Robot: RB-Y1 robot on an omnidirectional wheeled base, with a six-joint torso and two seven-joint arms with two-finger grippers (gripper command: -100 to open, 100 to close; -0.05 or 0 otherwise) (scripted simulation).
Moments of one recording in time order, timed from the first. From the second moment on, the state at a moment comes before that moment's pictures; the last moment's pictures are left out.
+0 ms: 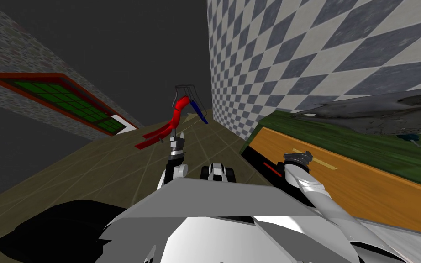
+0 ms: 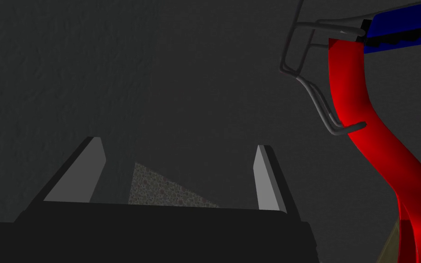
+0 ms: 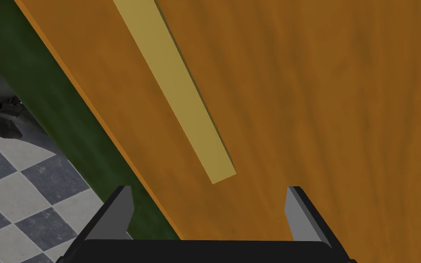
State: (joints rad) left arm 0.55 0.01 0.02 -2.24 0.01 -0.42 0.01; right arm 0.18 -0.66 -0.07 -1.21 1.26 0.61 0.59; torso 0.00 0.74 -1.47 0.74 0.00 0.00
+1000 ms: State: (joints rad) left arm 0.55 0.01 0.02 -2.24 0.01 -0.42 0.01; right arm 0.19 -0.66 -0.08 -1.22 1.25 0.60 0.59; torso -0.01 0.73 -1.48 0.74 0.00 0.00
